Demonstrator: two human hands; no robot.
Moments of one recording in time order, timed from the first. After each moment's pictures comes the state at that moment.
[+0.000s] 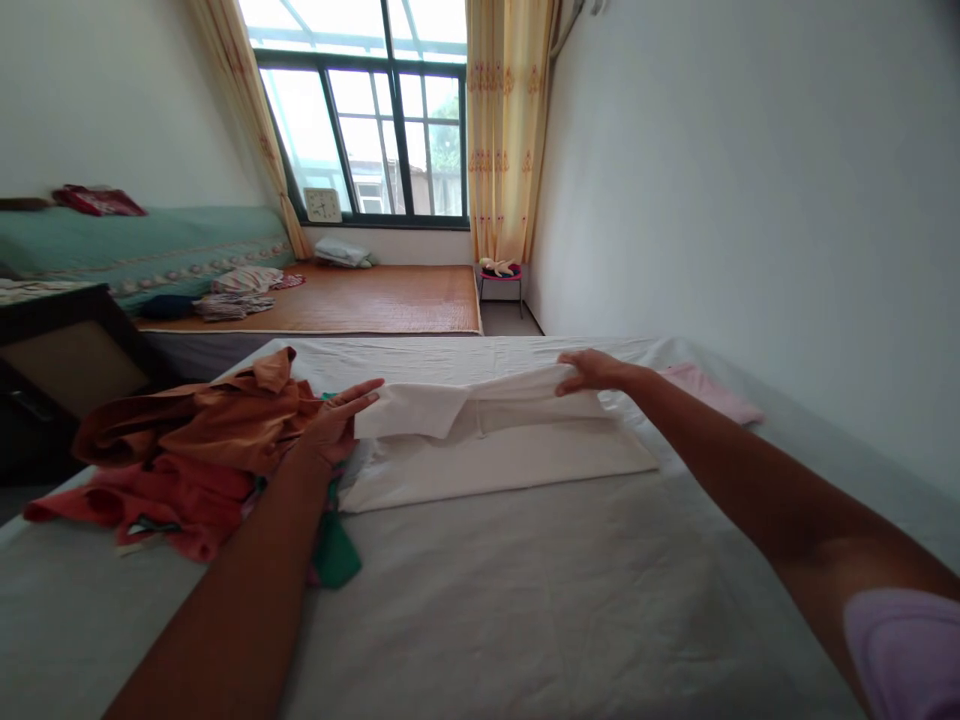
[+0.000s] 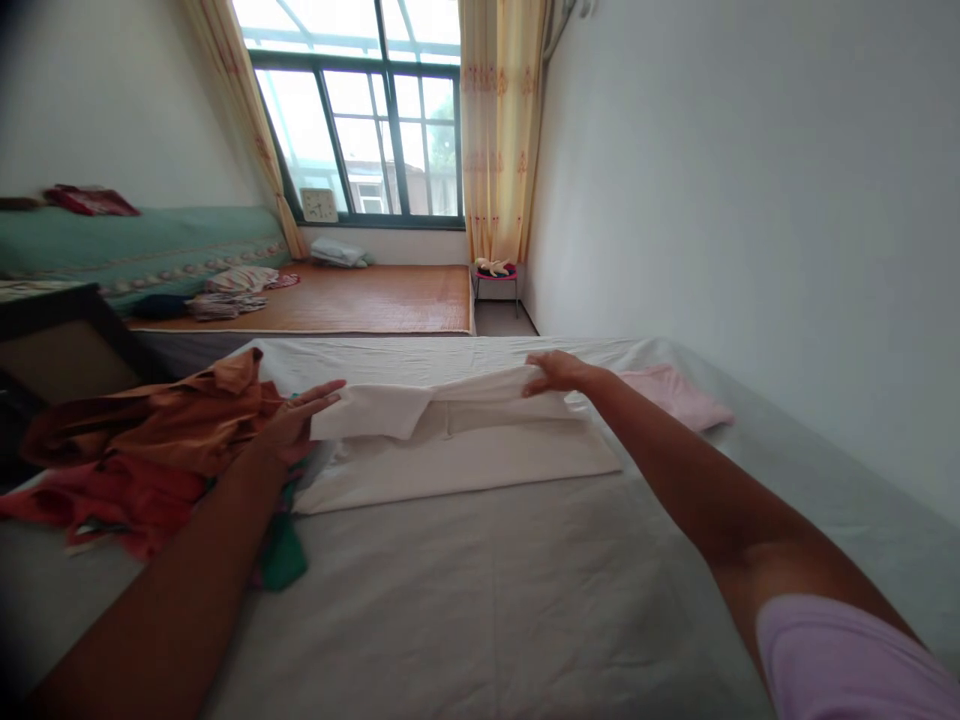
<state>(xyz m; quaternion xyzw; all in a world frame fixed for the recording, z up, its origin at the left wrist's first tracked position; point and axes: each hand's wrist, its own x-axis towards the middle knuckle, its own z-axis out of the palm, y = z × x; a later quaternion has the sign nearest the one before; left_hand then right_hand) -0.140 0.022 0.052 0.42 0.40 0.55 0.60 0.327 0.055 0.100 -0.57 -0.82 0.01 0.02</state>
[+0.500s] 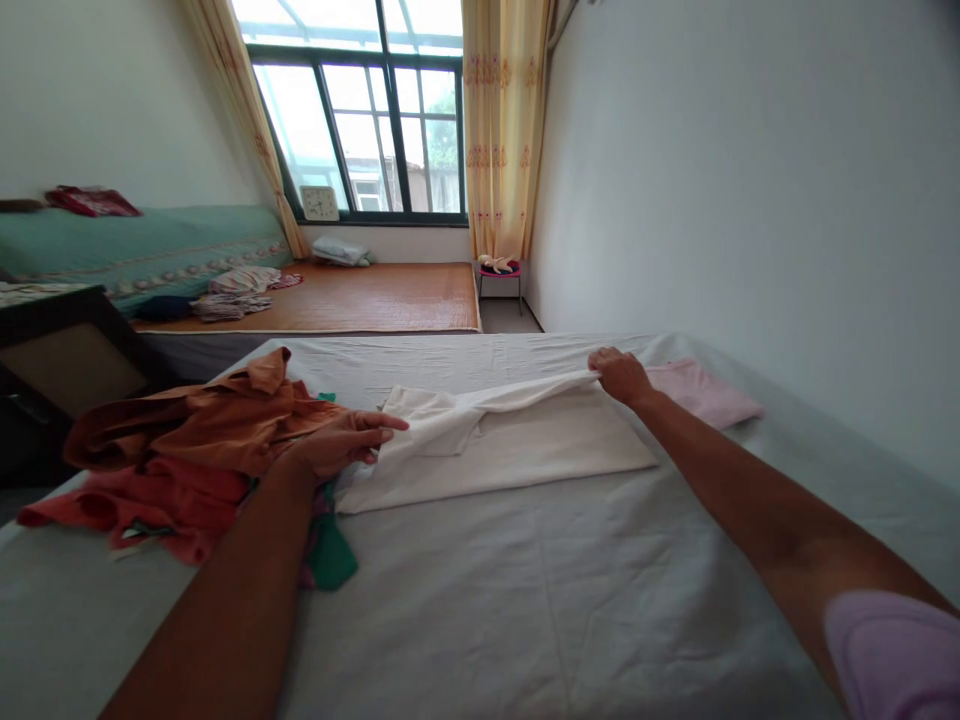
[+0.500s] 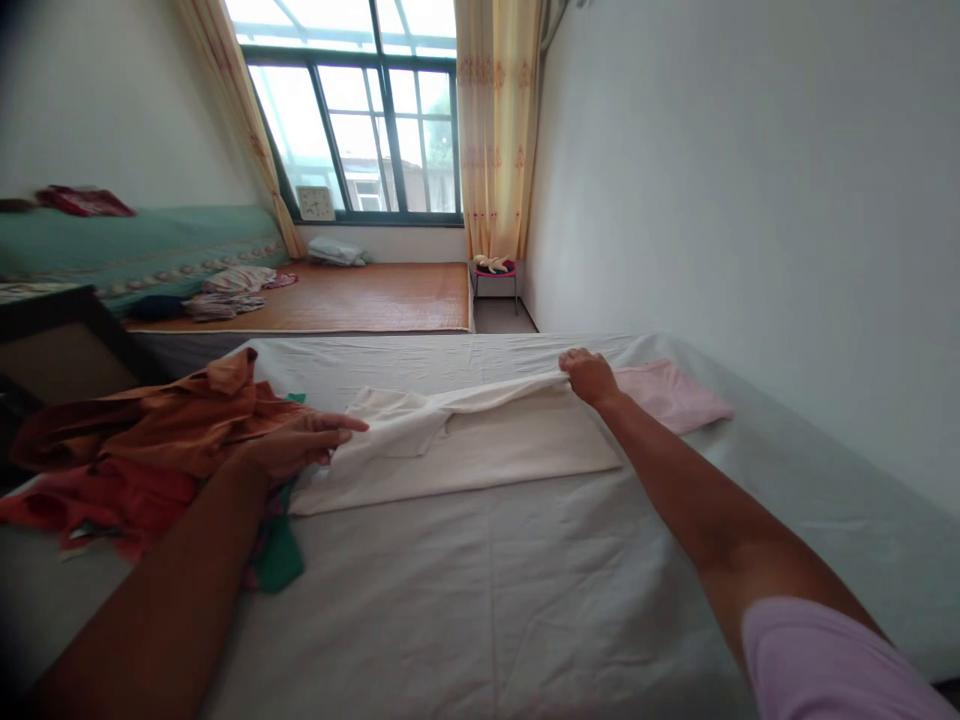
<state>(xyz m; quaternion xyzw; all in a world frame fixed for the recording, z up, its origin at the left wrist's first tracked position) -0.143 0.007 0.053 0.54 0.41 0.31 0.66 0.375 0.042 0.051 -0.65 -0.73 -0.18 0.08</state>
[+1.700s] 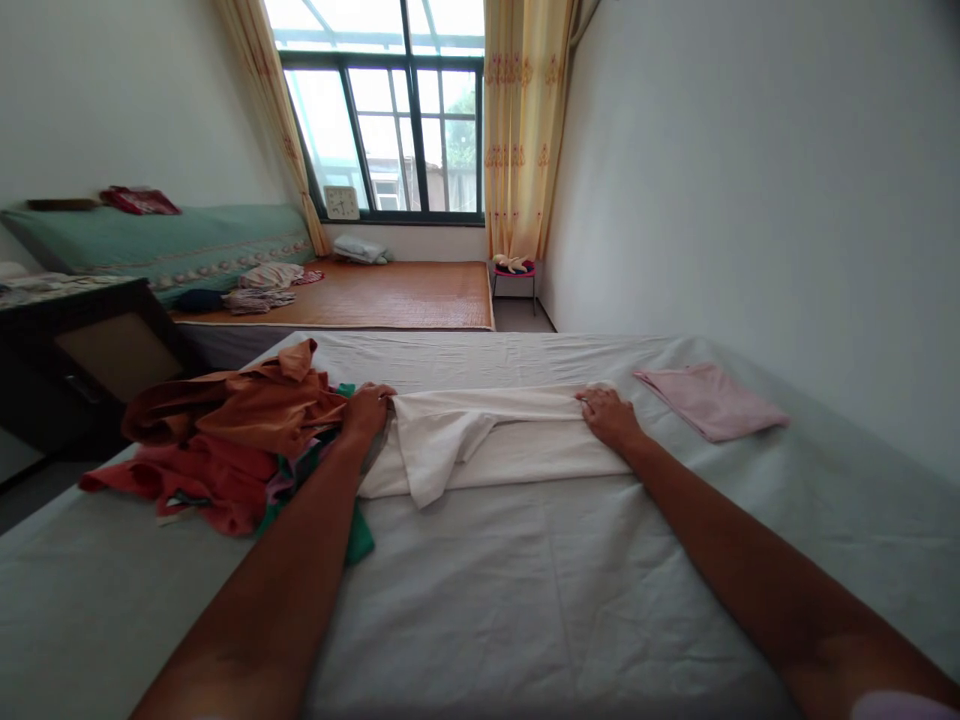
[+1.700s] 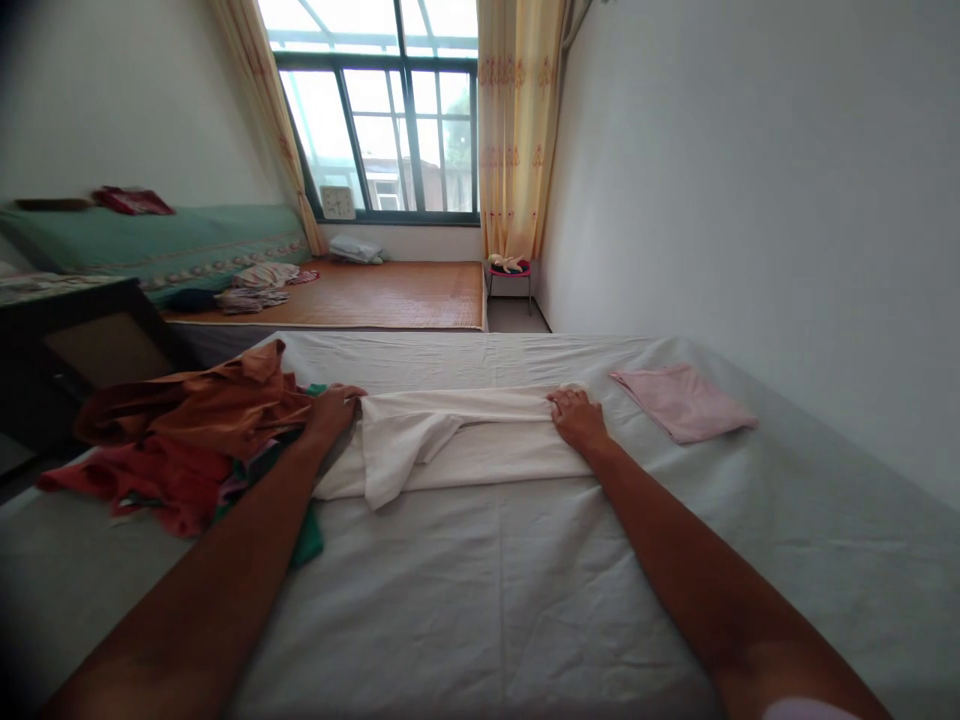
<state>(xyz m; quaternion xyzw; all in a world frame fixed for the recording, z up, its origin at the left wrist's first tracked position) -0.150 0.069 0.007 0.71 0.63 0.31 0.01 0.322 0.006 -0.012 -0.69 -0.71 -0.07 0.13</state>
